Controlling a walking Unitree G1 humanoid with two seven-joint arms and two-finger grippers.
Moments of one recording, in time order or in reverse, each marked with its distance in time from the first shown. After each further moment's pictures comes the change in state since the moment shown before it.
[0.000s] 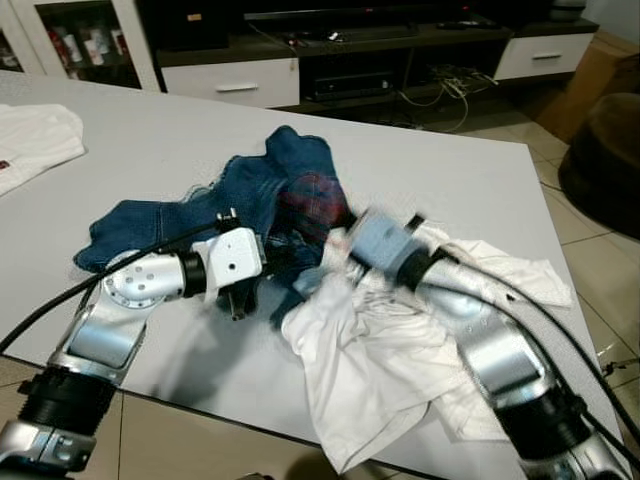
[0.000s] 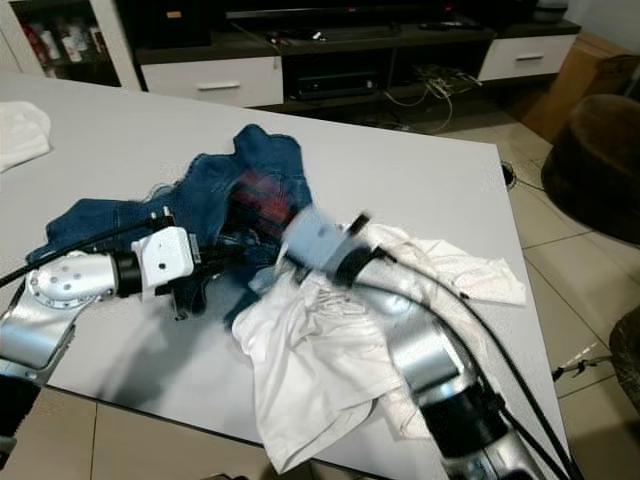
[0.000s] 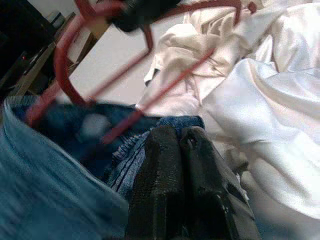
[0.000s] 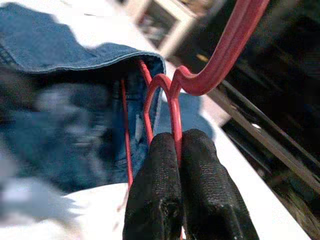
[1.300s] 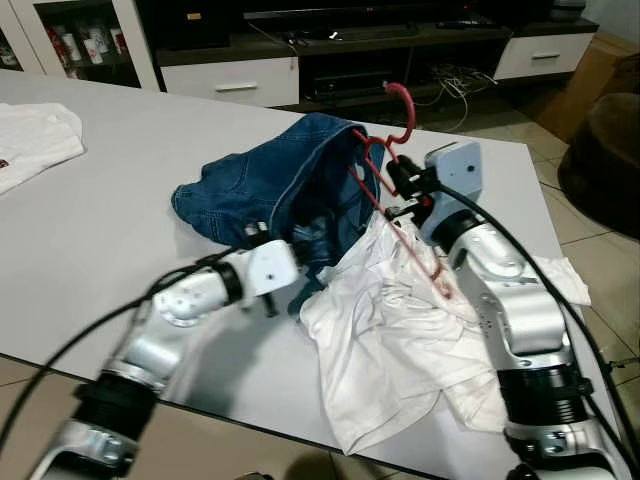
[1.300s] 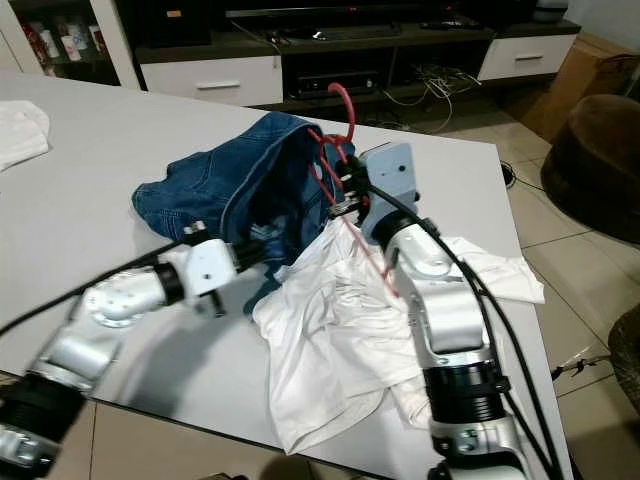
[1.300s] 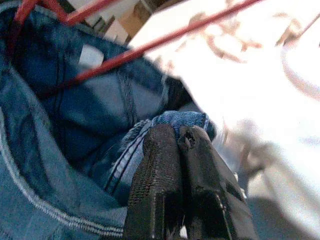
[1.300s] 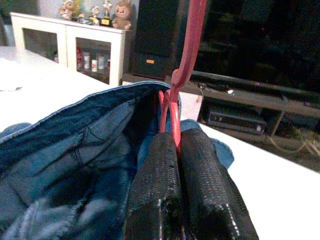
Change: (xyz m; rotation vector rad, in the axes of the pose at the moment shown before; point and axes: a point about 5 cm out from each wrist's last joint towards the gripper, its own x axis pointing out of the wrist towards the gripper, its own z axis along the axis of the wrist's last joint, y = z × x) left arm 0.045 -0.019 -0.005 0.034 -0.023 0.185; right arm 0.000 -0.045 0.003 0.474 -0.054 -0.244
